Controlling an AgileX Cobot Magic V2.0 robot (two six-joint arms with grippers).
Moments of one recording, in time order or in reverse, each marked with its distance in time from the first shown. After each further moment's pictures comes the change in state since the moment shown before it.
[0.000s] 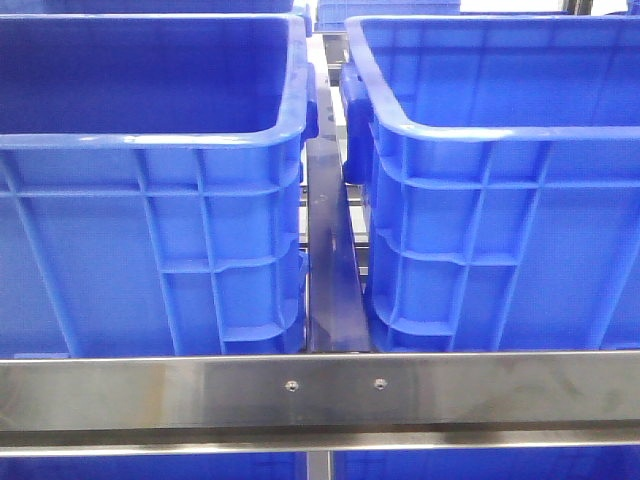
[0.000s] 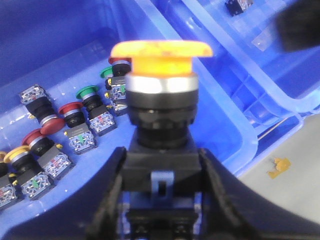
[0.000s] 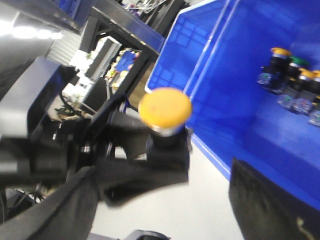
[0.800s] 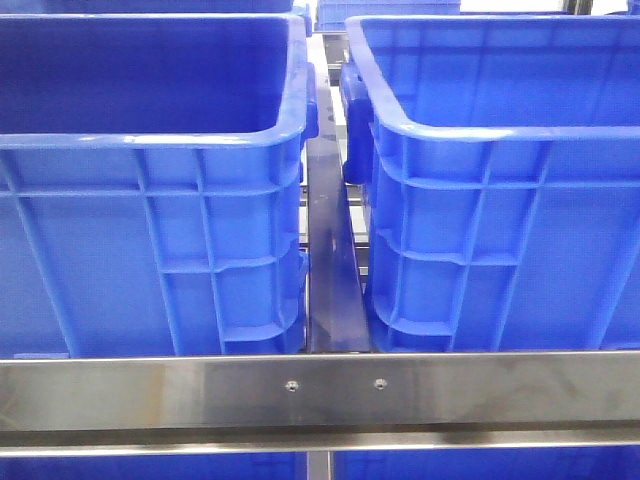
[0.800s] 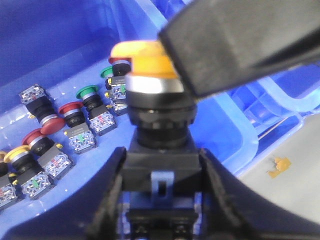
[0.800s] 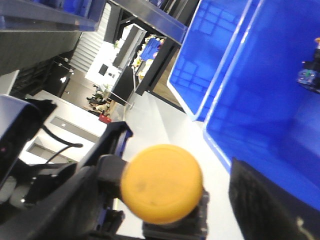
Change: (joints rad) left arm 0.000 0.000 0.000 0.000 0.002 0.000; right arm 0.121 0.235 -0.200 0.083 -0.009 0.000
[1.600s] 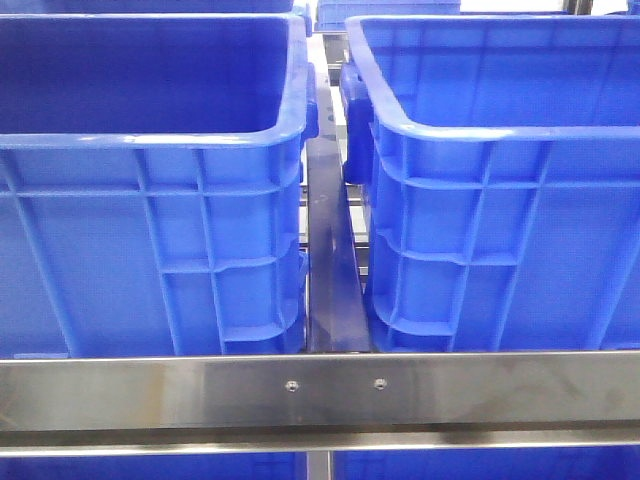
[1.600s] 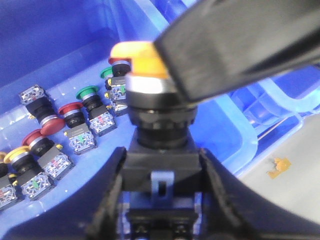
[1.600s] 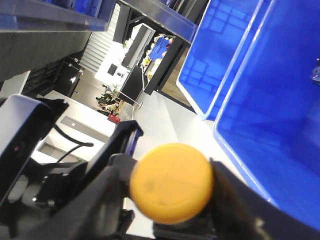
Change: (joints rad) left arm 0.000 0.000 0.000 0.000 0.000 0.001; right arm 0.008 0.003 0.000 0.021 0.020 0.000
